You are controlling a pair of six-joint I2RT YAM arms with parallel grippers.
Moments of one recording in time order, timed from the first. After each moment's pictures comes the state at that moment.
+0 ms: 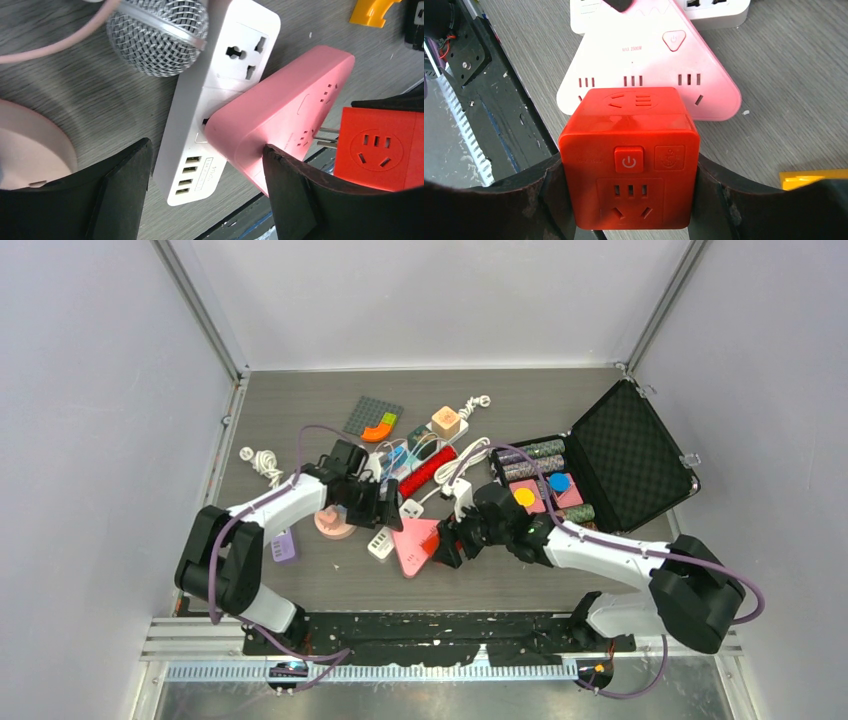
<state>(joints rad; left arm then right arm) -0.40 1.52 0.87 -0.50 0.42 -0.30 0.85 1.26 0.61 -0.01 -0.30 0.21</state>
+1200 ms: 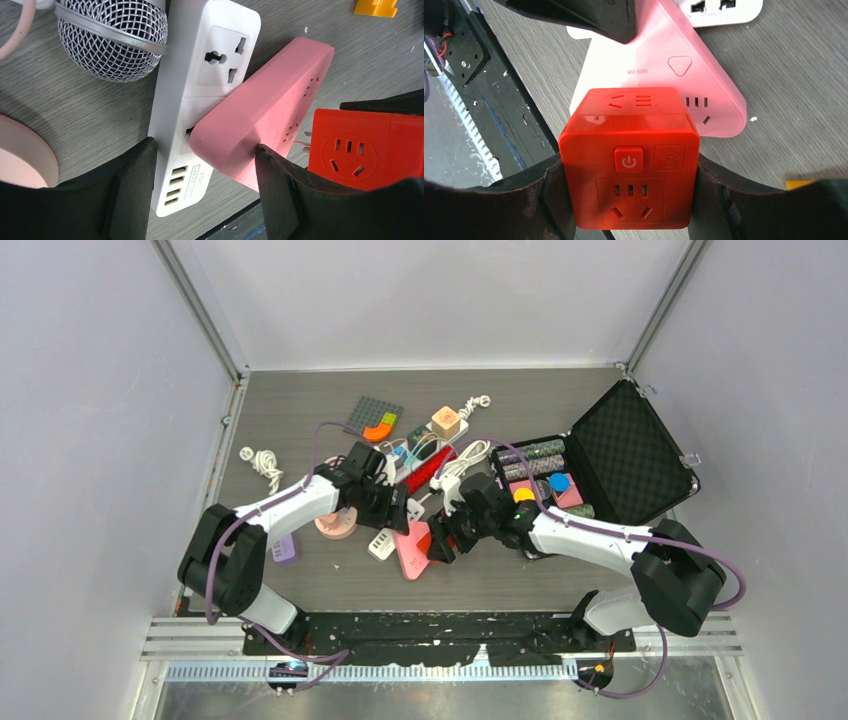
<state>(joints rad) -0.53 1.53 0.92 -0.52 0.31 -0.32 0.85 1.38 0.74 -0.14 -0.33 0.21</state>
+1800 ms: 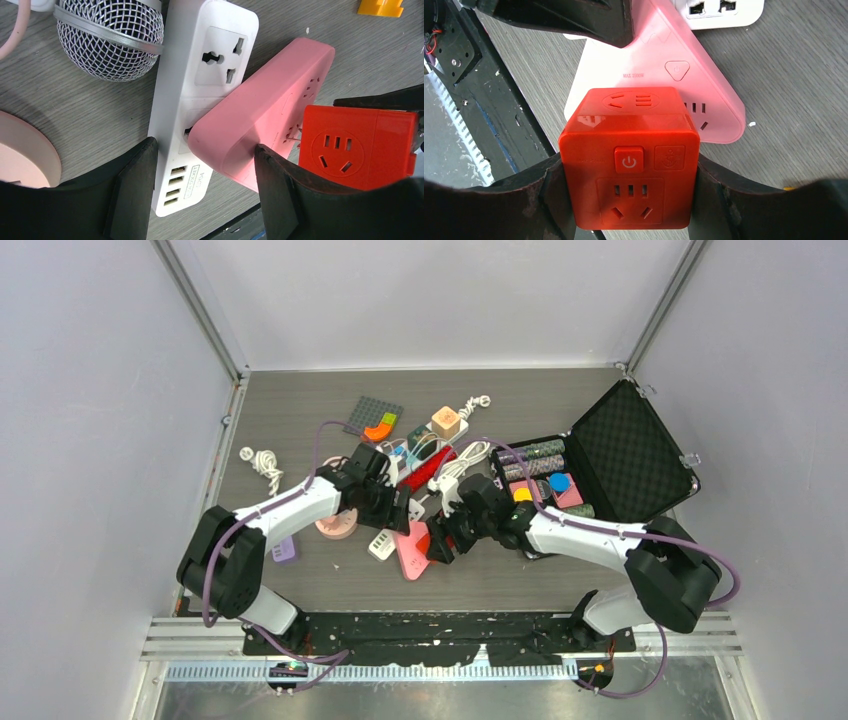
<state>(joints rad) -0.56 1.52 0.92 -0.52 0.26 -0.32 0.85 1.41 0.73 -0.10 -0.33 0.19</state>
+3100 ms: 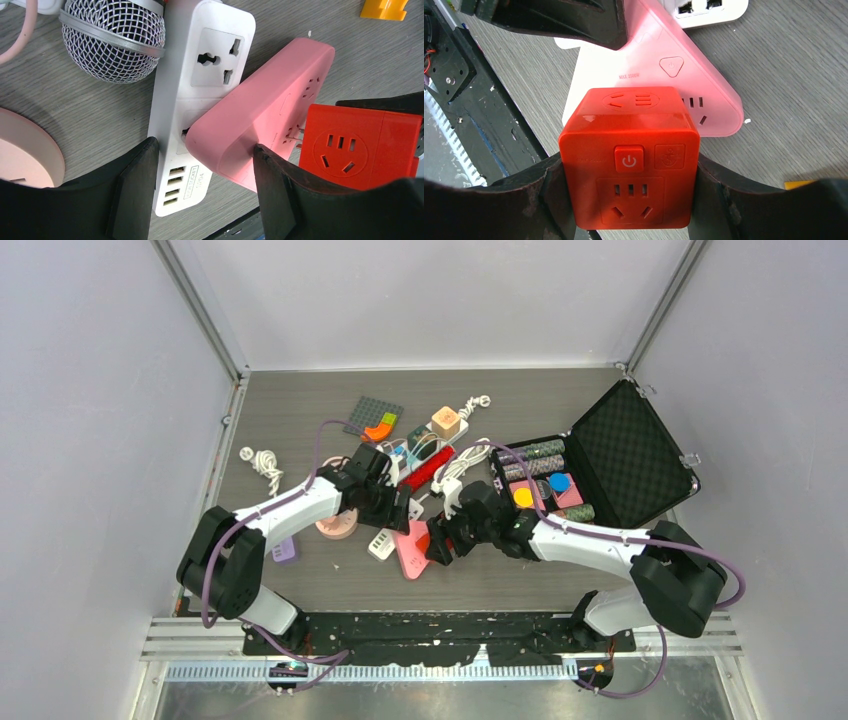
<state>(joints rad) -0.57 1.52 0.93 -0.53 0.23 -0.33 0.88 1.38 0.68 -0.02 -0.23 0.25</state>
